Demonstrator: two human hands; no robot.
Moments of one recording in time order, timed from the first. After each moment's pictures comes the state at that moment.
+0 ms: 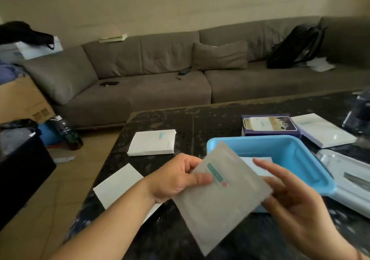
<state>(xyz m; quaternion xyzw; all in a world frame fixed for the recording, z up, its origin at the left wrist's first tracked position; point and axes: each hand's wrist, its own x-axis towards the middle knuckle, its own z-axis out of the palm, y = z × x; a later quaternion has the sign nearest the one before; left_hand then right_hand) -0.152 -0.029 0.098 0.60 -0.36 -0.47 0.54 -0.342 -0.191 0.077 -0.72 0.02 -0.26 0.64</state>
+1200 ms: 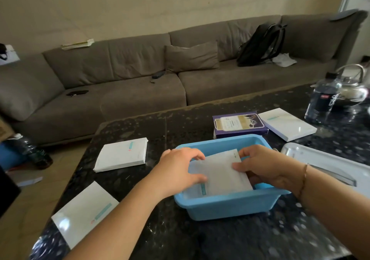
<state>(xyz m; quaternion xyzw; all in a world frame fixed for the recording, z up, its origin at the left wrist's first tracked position) -0.151 -0.119 0.085 0.85 -0.47 -0.09 0.21 -0.276 -0.310 0.082 -0.74 0.34 0.06 0.57</state>
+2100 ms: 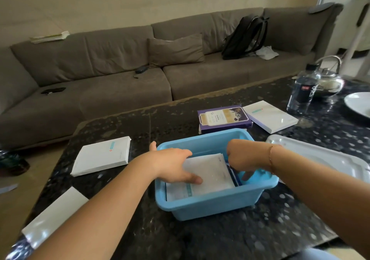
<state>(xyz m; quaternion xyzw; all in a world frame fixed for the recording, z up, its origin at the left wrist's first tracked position) -0.138 -0.163 0.098 0.85 -0.47 -0.22 -0.09 -0.270 -0.307 0.107 -0.92 0.27 0.19 0.19</state>
